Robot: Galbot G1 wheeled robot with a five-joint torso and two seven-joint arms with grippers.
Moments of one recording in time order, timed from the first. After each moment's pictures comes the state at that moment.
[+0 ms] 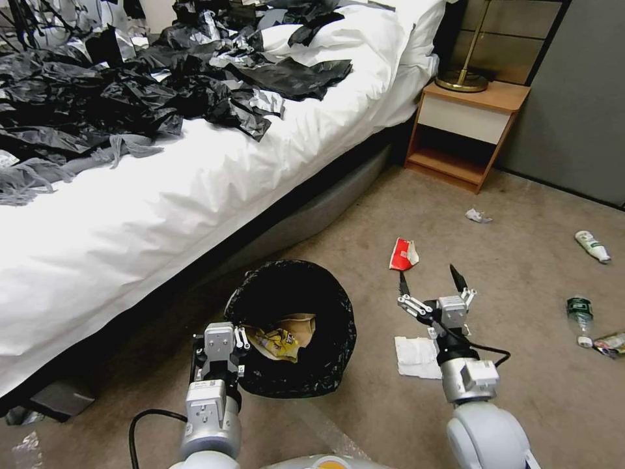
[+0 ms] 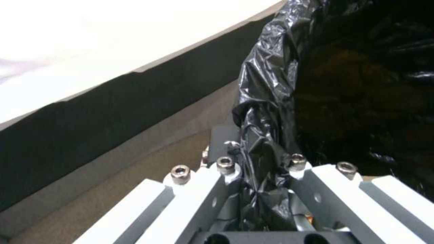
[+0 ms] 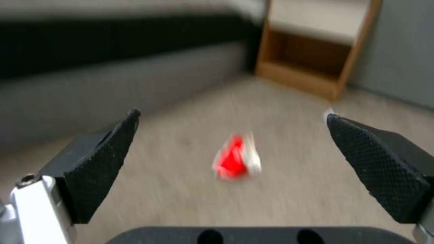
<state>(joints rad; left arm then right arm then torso) 1.85 -1.54 -0.28 -2.39 0.15 0.33 -0.33 -1.50 1.34 0.46 1.87 0.10 0.00 0.17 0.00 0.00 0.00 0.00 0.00</state>
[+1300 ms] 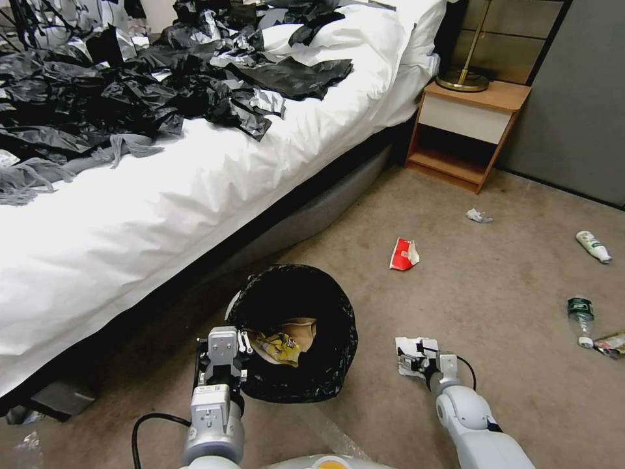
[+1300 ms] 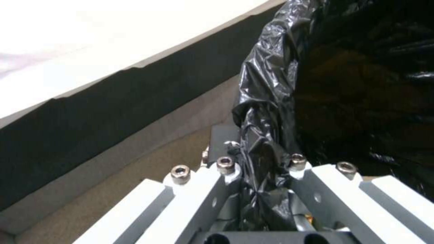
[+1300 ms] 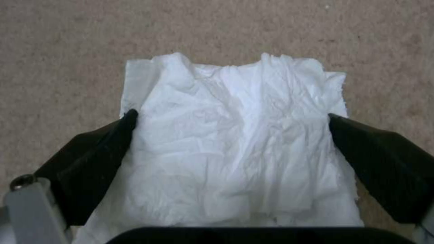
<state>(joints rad) 1.86 -1.54 -0.27 -2.38 0.18 0.32 -0.33 -1.18 1.33 0.42 1.11 0.24 -0.17 -0.02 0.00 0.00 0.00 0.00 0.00</state>
